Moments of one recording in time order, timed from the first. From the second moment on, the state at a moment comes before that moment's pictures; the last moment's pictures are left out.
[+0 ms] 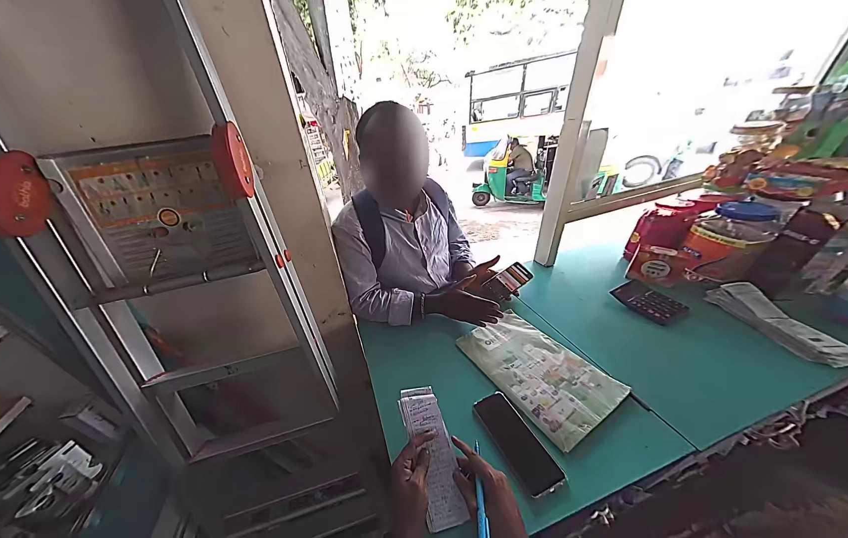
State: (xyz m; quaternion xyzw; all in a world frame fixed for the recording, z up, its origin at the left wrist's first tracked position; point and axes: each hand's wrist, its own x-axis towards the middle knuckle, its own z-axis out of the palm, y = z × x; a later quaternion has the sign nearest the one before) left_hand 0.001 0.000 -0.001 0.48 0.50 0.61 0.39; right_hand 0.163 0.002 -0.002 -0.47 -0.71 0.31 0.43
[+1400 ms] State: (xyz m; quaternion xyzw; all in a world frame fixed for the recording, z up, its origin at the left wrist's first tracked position) left_hand 0.006 -0.001 0.004 0.51 0.50 0.57 0.40; right_hand 0.184 0.069 0.115 -0.16 0.02 0.74 0.65
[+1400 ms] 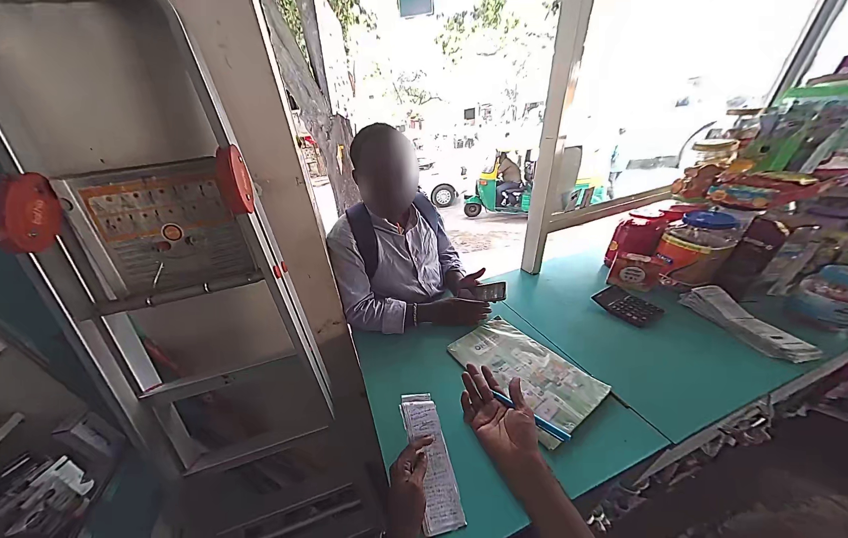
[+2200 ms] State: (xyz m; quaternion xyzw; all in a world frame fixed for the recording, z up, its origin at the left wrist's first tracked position) left_hand 0.006 -0.001 -0.001 0.49 0.49 0.59 0.41; right_hand 0.241 0.083 0.101 -0.18 -0.01 0.66 0.73
